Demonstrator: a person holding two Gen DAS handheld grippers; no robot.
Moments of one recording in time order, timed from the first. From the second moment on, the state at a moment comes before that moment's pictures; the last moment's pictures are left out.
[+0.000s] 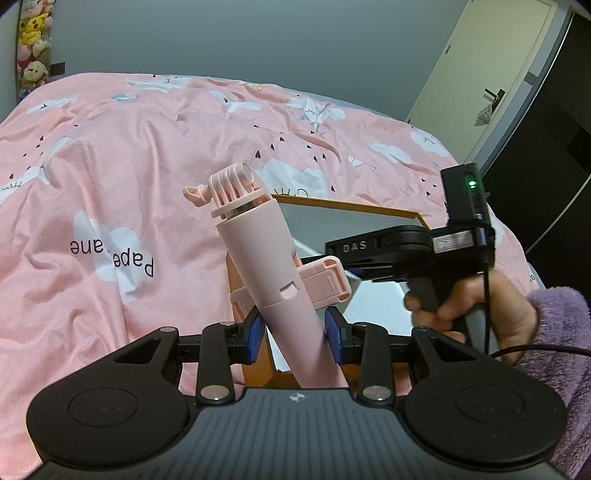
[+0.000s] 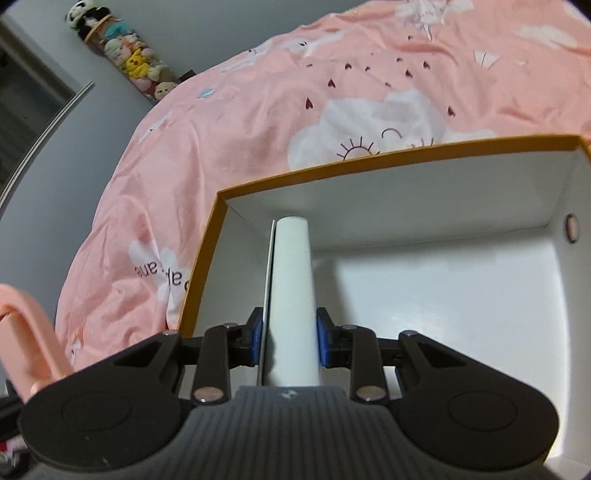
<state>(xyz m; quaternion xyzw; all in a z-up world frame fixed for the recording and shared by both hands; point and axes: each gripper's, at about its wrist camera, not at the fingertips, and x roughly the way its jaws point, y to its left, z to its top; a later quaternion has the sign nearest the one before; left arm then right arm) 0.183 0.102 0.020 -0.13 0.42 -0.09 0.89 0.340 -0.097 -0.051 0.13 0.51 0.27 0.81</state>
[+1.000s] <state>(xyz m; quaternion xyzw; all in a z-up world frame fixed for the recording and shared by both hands) 0.196 0.109 0.008 -0.13 0.43 -0.09 0.89 0.367 -0.100 -0.114 0.22 0.65 0.25 0.68</state>
